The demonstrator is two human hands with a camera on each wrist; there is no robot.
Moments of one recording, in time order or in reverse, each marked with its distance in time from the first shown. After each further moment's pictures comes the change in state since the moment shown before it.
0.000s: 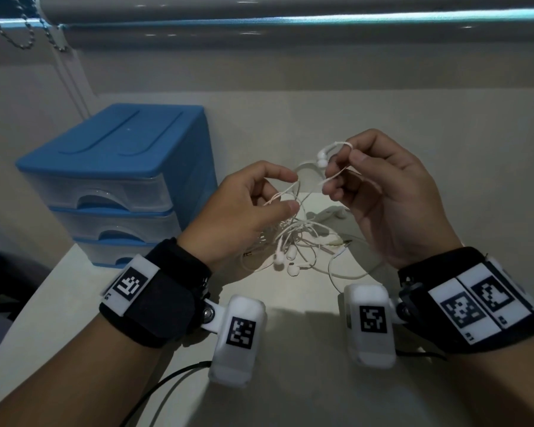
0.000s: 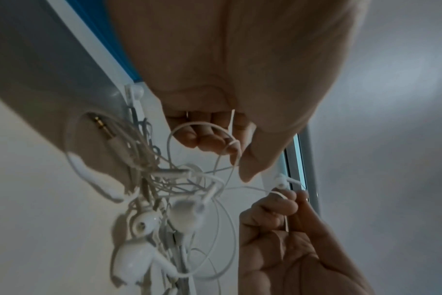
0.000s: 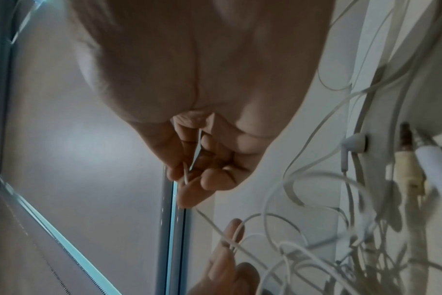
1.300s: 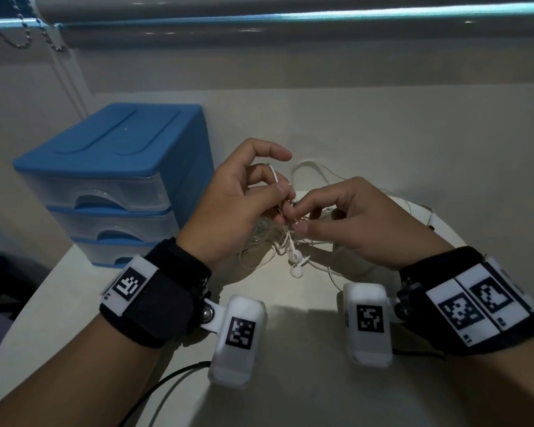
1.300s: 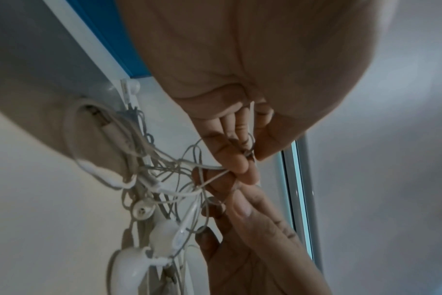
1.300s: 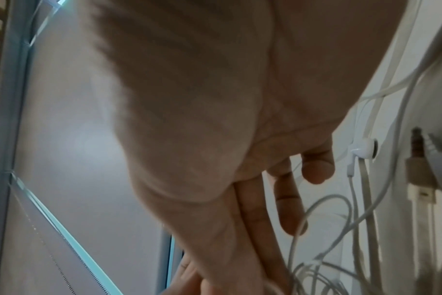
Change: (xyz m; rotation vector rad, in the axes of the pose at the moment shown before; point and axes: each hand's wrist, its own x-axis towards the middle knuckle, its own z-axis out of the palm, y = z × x) left_hand -0.006 0.010 0.002 -0.203 0.020 0.107; right_hand -0.007 0.004 0.000 -0.706 -0.318 0.184
